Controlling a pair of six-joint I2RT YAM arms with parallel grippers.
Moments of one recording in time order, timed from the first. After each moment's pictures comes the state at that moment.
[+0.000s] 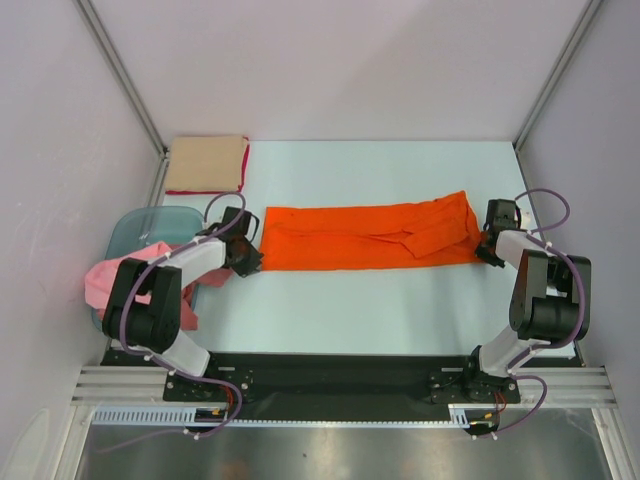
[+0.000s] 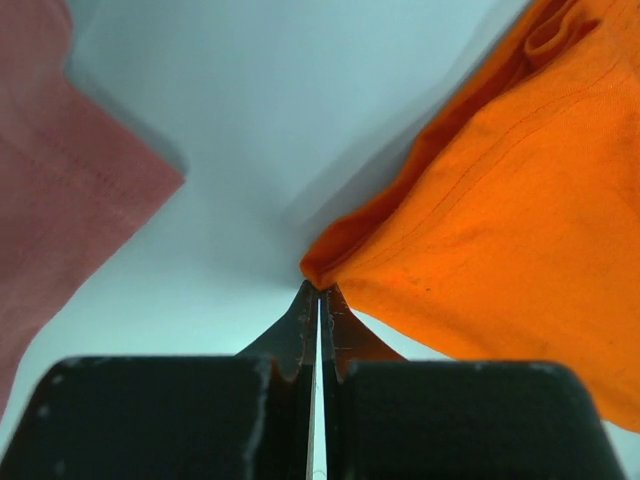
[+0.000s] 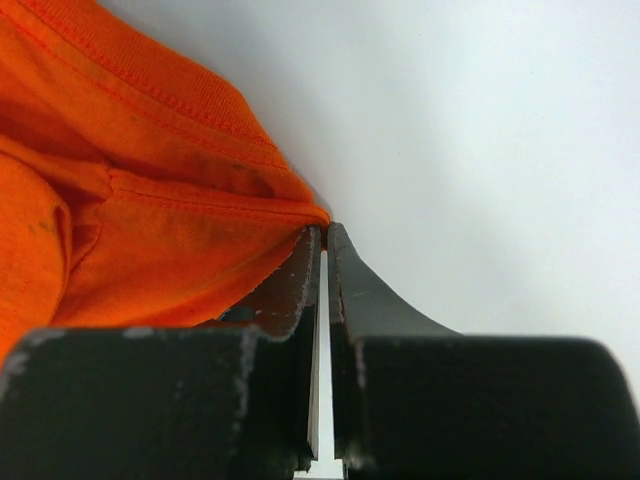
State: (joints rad) left arm -0.24 1.58 0.84 -0.41 -0.10 -0.93; right arm -0.18 1.62 0.86 -0.25 0.33 0.39
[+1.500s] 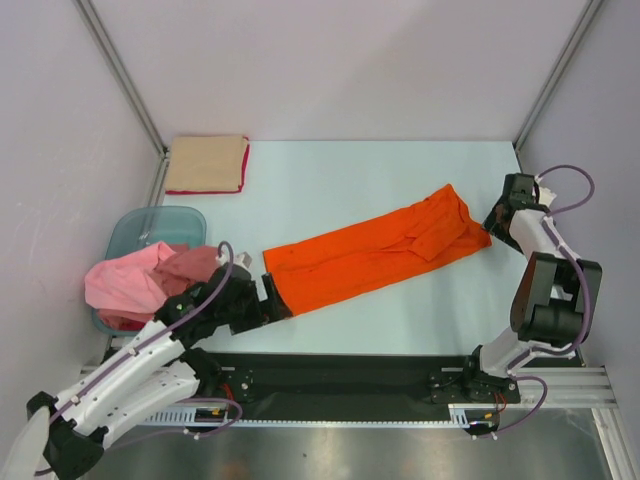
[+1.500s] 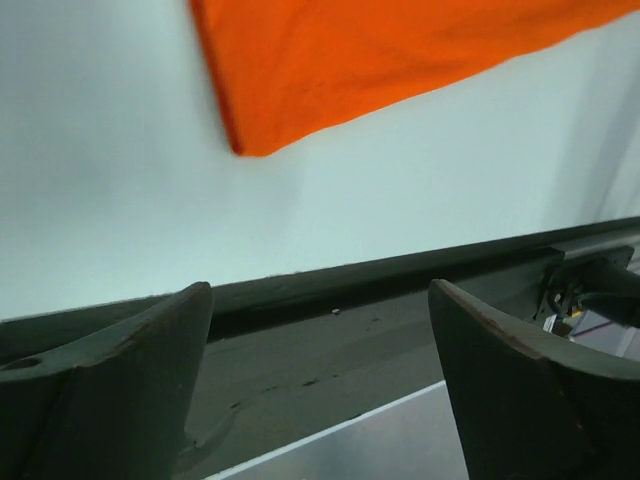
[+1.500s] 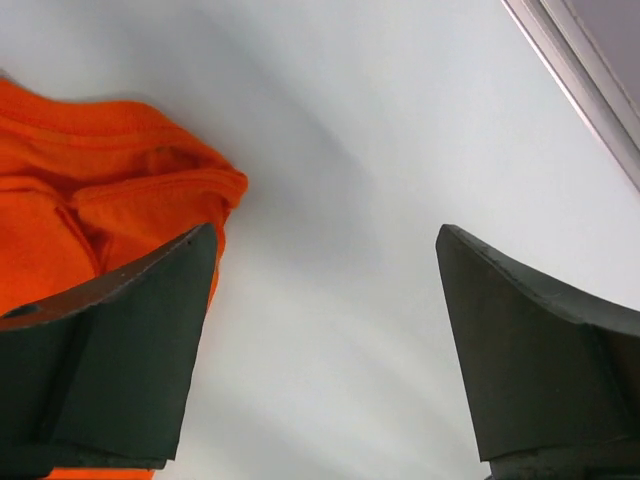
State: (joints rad) left arm -0.70 0.68 0.53 -0.78 0.03 -0.96; right arm -0.21 1.63 1.10 -0.48 0.42 0.42
